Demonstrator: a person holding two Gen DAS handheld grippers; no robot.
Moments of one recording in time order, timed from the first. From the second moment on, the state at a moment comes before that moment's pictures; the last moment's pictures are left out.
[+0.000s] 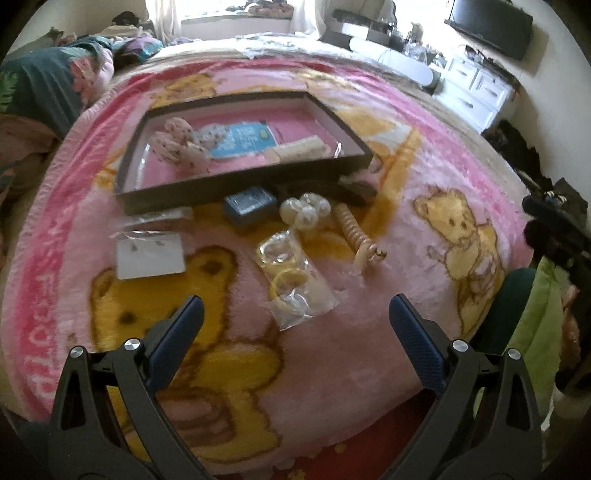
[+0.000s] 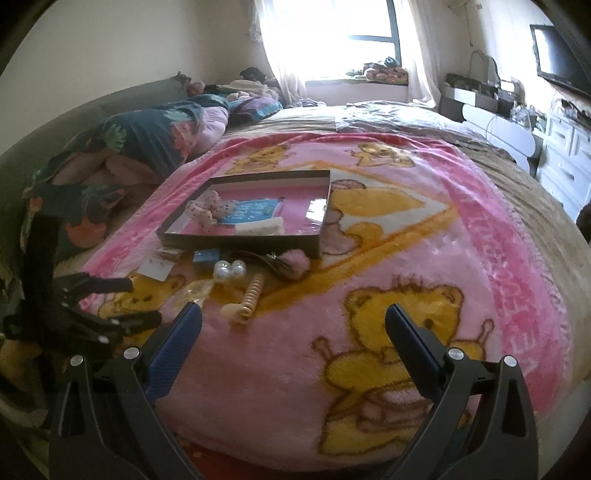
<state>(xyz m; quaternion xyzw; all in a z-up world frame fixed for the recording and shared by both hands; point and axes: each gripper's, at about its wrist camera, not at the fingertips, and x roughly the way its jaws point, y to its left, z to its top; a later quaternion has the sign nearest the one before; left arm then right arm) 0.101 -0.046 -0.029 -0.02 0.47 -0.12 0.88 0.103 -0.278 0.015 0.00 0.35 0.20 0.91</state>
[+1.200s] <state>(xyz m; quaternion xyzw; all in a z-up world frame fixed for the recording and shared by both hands) 0.137 -0.048 -0.072 -0.03 0.48 -0.14 0.87 0.241 -0.229 -0.063 0.02 0.46 0.19 0.87</state>
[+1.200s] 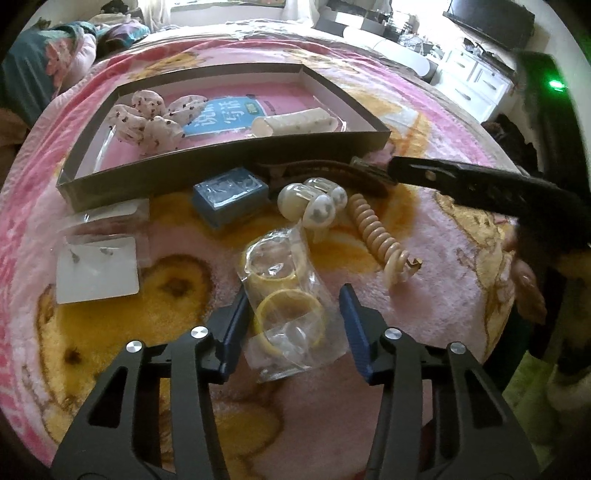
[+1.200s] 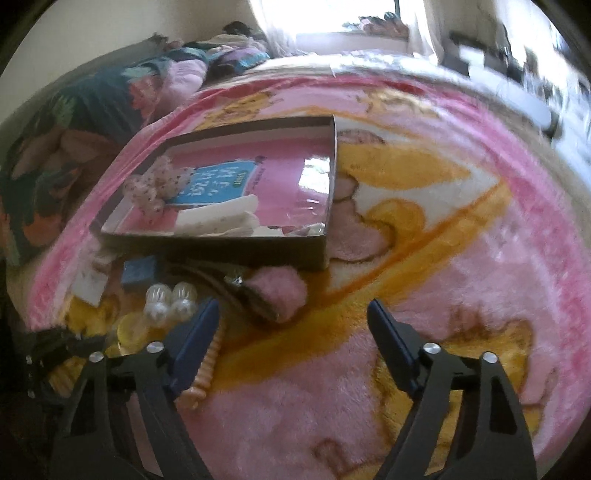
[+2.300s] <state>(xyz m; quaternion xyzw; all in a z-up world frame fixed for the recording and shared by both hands) 0.118 -0.032 -0.044 -0.06 0.45 -0.16 0.88 0.215 -0.274 -0.055 0.08 0.44 0.19 0.87</state>
